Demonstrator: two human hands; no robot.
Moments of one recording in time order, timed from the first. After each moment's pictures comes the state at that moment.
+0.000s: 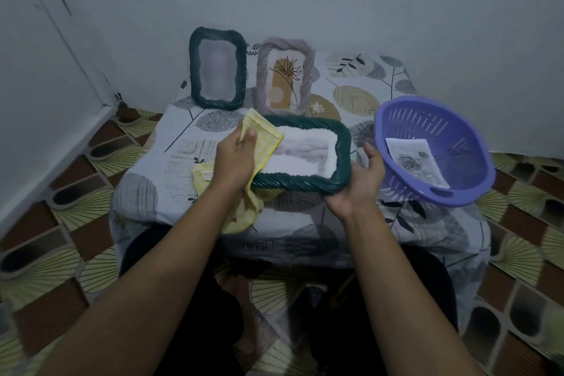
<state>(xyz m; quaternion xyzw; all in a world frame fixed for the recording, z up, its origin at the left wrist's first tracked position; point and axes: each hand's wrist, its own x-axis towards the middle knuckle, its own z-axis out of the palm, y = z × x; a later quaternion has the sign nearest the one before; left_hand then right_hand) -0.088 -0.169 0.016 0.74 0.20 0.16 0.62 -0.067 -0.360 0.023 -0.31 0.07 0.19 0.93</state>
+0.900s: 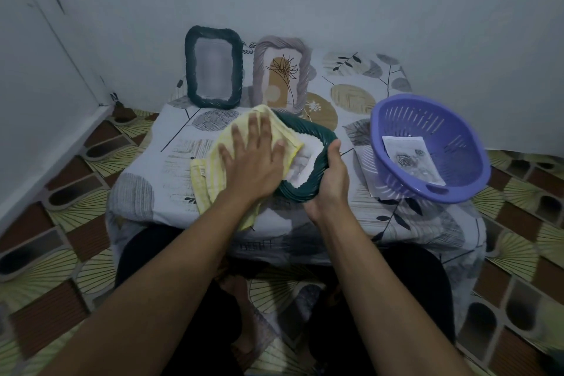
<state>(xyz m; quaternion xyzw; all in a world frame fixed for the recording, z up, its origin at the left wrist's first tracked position) -0.079 -0.196 0.004 0.96 0.11 0.06 0.23 -0.072 -0.319 0.003 -0.42 0.11 0.10 0.90</state>
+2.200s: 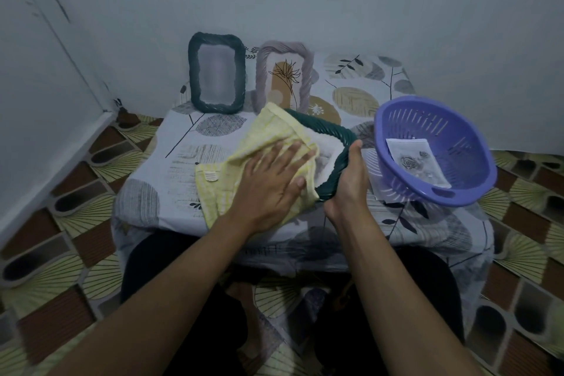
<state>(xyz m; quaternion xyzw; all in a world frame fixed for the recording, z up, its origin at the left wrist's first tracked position) -0.111 -0.193 -0.013 0.96 -0.12 0.15 0.18 -0.067 -0.338 0.020 -0.45 0.12 0.06 0.88</state>
